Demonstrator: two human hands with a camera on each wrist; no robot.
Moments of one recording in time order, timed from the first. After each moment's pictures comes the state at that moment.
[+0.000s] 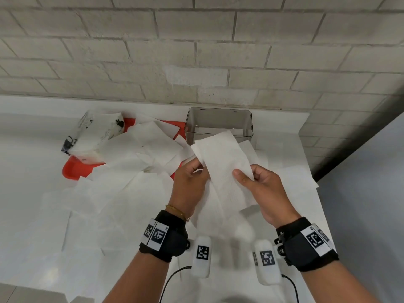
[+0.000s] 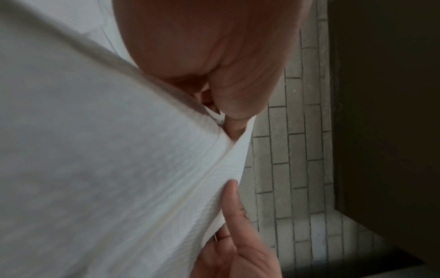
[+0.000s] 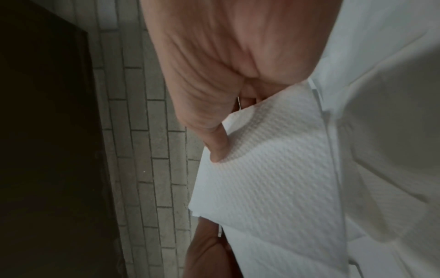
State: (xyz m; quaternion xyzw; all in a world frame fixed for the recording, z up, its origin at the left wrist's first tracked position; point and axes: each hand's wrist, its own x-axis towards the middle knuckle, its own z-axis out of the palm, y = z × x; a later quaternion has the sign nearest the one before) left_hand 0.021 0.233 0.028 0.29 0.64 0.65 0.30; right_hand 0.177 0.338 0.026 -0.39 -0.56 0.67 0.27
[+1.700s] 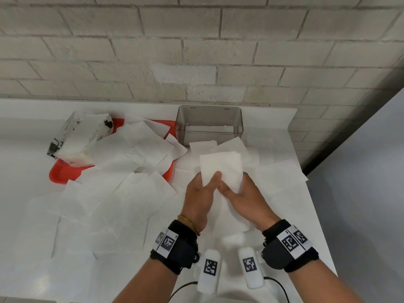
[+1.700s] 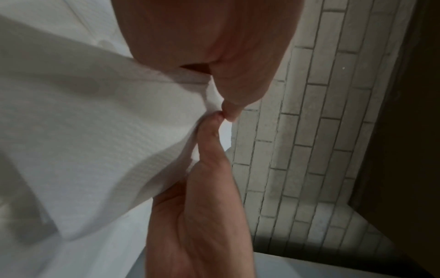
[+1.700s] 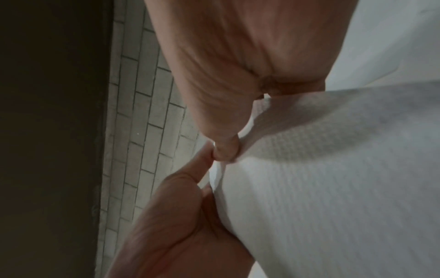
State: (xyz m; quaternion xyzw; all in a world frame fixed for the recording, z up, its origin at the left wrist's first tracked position) left_hand 0.059 0.242 0.000 0.14 0.63 0.62 0.45; right_hand 0.177 0.329 -0.011 -0.39 -0.70 0.57 0.17
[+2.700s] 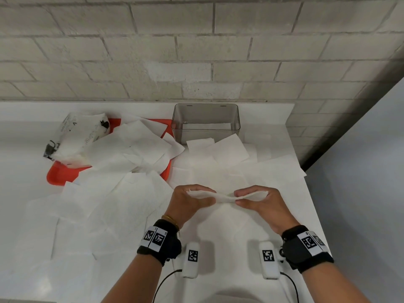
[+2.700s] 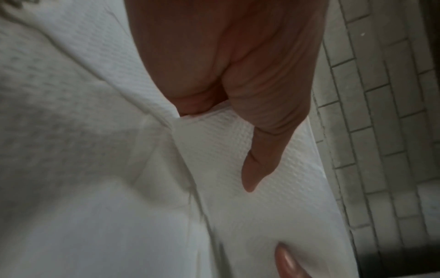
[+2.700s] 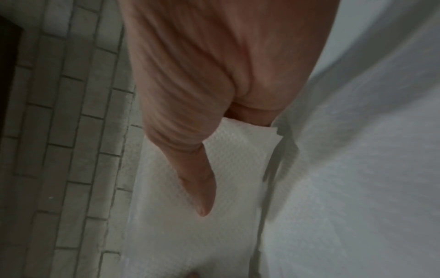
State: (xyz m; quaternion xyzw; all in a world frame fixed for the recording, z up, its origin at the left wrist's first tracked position) left_hand 0.022 0.219 -0.049 0.30 0.67 0.53 0.42; right_hand 0.239 0.348 -0.041 -0.37 -0.60 0.67 0.22
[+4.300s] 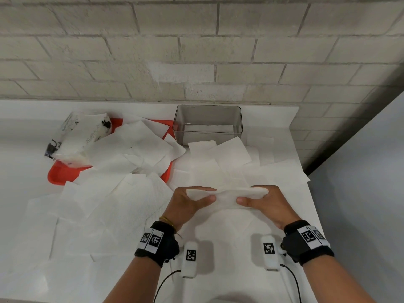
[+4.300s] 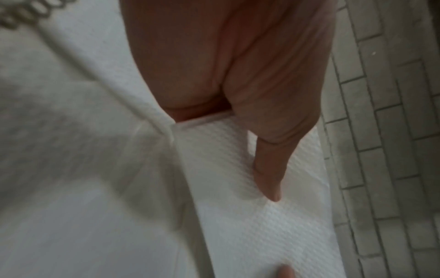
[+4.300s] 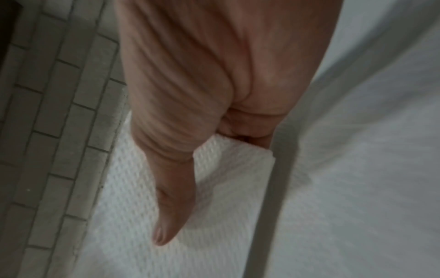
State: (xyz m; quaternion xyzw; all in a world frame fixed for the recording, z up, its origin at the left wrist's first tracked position) left_hand 0.018 0.222 -0.048 0.30 0.66 0.54 0.43; right_hand 0.234 0.377 -0.047 -0.37 -0.61 0.68 0.17
